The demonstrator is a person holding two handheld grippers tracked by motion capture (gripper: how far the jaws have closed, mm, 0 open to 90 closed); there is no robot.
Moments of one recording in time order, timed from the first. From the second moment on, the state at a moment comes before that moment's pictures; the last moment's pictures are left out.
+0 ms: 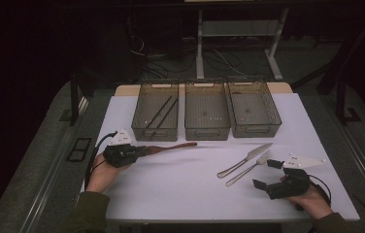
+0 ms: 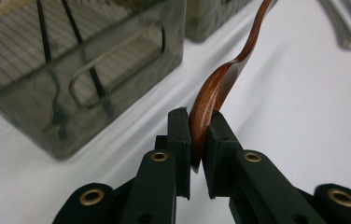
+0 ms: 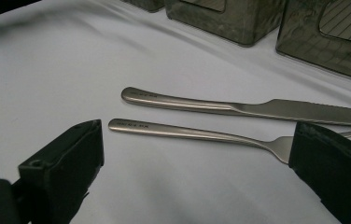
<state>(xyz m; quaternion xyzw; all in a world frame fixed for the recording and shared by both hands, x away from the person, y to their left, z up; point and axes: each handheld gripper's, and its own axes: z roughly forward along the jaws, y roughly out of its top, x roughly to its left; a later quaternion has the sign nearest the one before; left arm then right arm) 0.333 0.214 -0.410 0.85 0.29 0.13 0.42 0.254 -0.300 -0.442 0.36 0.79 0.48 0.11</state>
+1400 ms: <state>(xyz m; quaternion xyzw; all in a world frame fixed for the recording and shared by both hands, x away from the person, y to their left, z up) 0.348 0.150 -0.367 0.81 0.33 0.14 0.46 0.255 -0.300 -0.442 0.36 0.79 0.48 0.11</state>
